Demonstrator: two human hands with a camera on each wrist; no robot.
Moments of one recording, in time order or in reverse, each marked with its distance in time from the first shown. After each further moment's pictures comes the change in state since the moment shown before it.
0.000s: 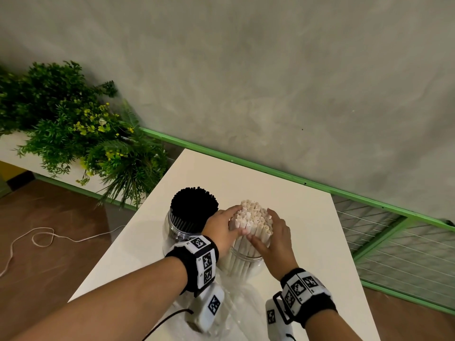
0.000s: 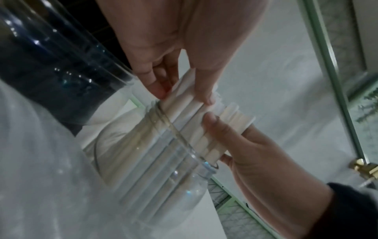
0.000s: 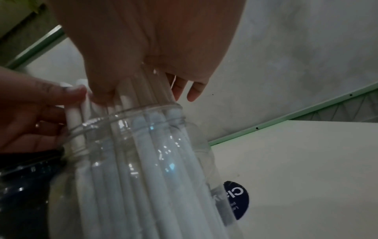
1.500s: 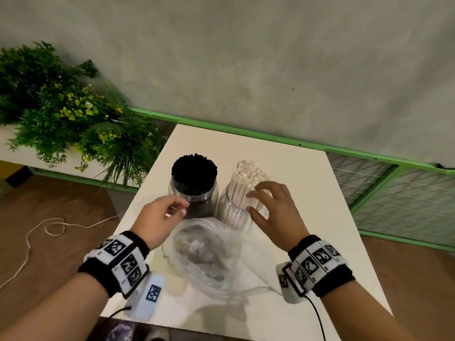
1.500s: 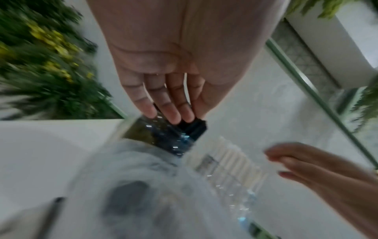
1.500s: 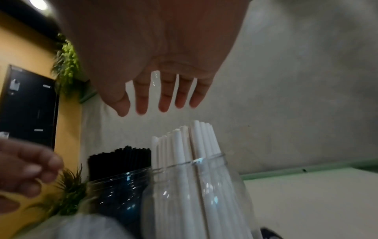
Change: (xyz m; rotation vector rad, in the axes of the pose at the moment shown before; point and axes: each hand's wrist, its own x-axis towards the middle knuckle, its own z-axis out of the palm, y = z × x) left_hand -0.089 -0.056 -0.094 0.078 0.062 0.001; right_hand -0.047 -0.054 -0.030 -0.259 0.011 -0.366
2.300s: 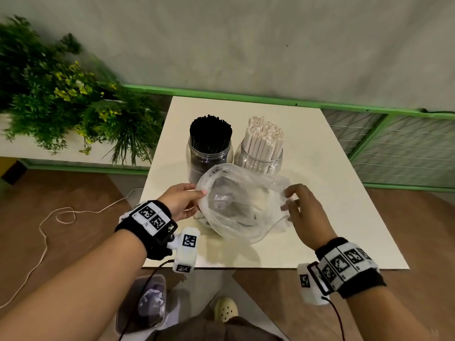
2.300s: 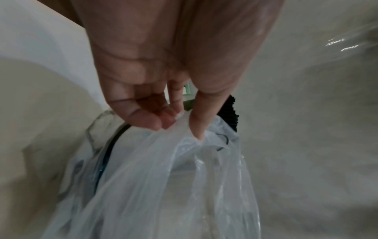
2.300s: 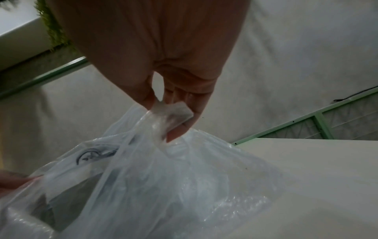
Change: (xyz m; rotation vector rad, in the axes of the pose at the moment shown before) left_hand -0.038 -0.026 -0.012 -0.617 -0.291 -0.666; right_hand -0.116 -0.073 0.011 0.252 0.003 0.491
